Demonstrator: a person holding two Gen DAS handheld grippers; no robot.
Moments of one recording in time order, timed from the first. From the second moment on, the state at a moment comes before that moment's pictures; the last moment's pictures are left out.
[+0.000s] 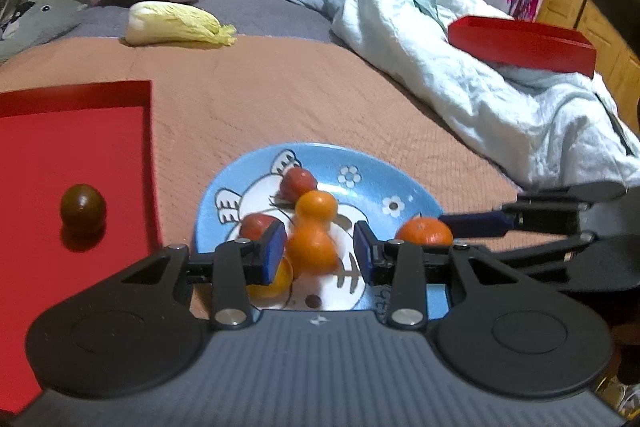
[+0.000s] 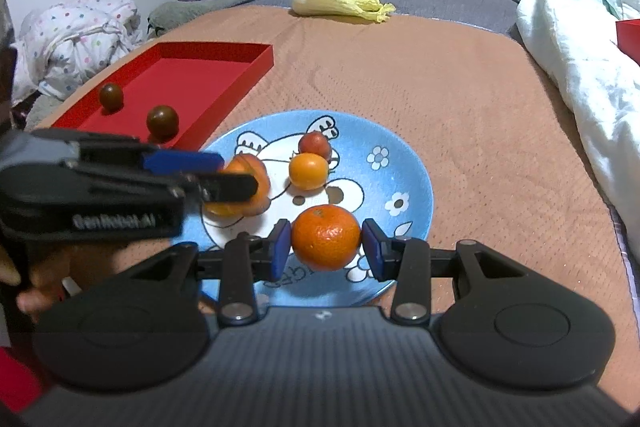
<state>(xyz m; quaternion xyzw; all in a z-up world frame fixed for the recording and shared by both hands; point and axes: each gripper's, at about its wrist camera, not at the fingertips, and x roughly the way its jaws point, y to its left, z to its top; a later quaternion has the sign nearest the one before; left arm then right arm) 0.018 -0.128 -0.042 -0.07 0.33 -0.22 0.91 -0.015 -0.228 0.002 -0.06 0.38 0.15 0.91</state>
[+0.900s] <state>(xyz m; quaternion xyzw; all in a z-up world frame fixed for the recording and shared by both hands) 0.025 -0.047 -0.012 -0.05 0.33 -0.11 0.94 -0.014 -0.210 -0.004 -0.07 0.38 0.15 0.91</state>
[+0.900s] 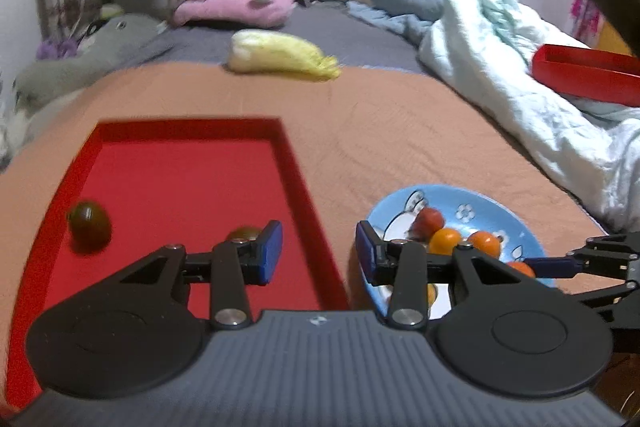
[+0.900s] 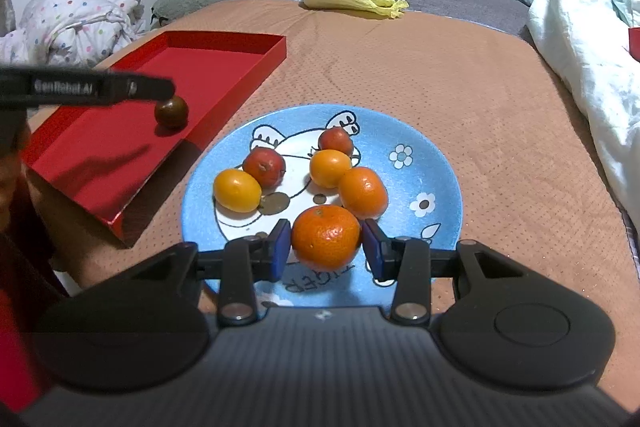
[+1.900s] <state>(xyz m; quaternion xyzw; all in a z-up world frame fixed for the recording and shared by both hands) 0.016 -0.011 -0.010 -0.09 0.32 -0.05 0.94 -0.005 -0.152 0.036 -0.08 0.30 0.21 0.93</state>
